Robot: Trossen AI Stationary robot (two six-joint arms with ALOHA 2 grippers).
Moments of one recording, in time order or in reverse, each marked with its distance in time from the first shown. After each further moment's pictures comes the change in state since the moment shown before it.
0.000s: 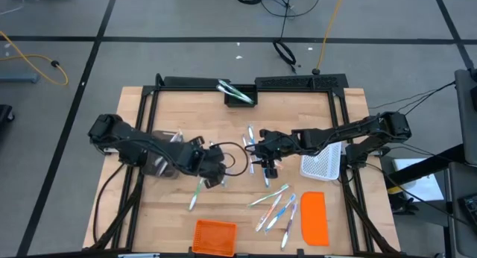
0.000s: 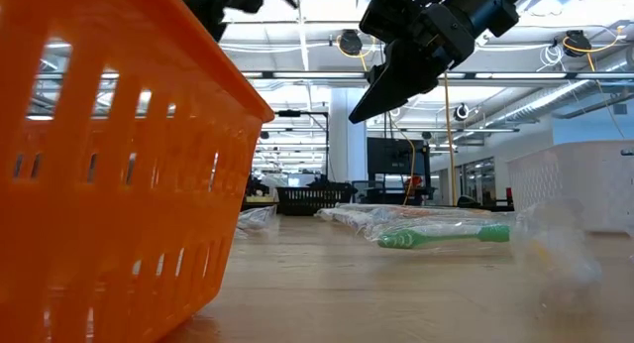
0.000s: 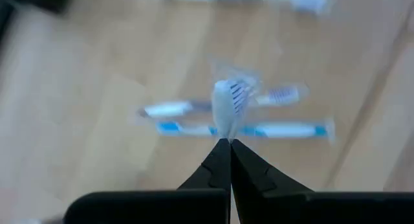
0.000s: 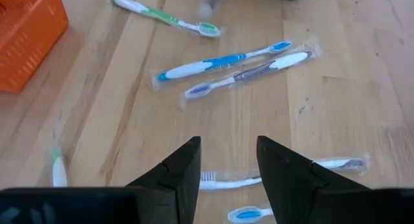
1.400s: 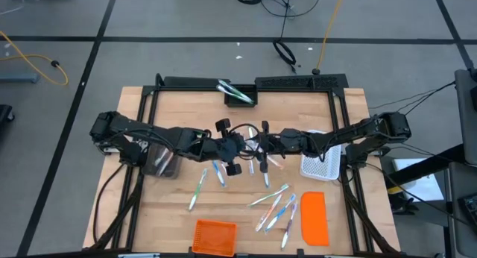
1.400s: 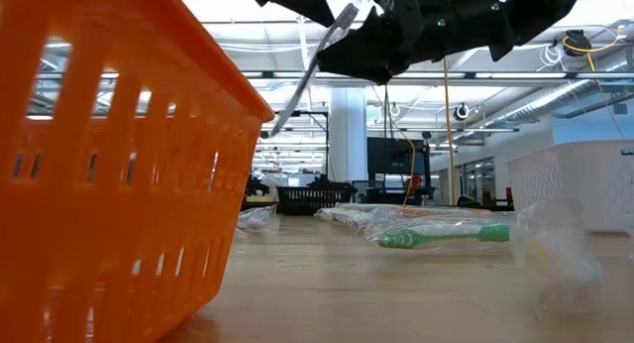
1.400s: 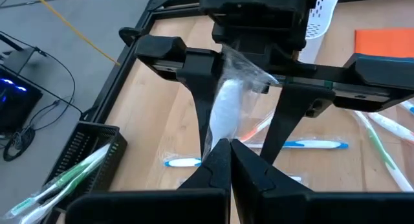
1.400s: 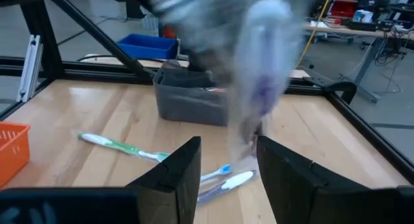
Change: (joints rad) left arm 0.095 0.000 0.138 0.490 -0.091 0.538; right arm -0.009 0.000 -0.193 0.714 0.135 -0.013
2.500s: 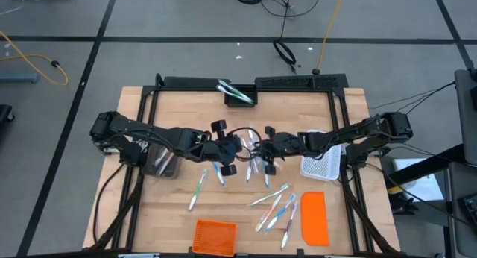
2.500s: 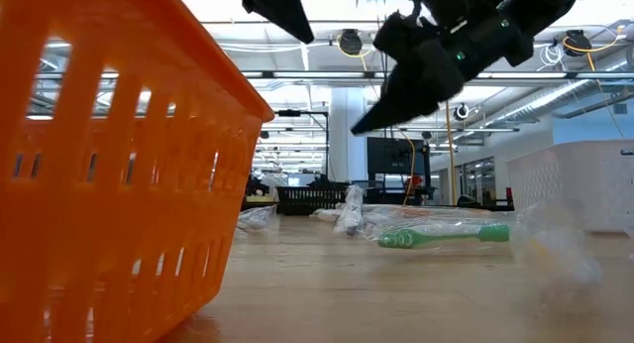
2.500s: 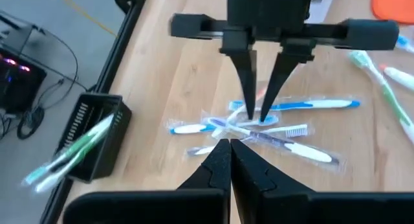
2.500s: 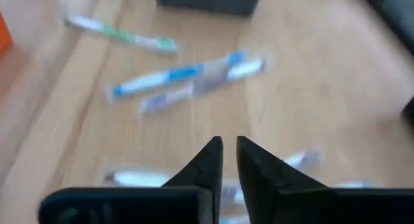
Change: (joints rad) left arm 0.000 0.000 0.000 -0.145 0.000 -0.044; right arm -0.007 -0.019 0.000 -0.405 -0.008 0.029
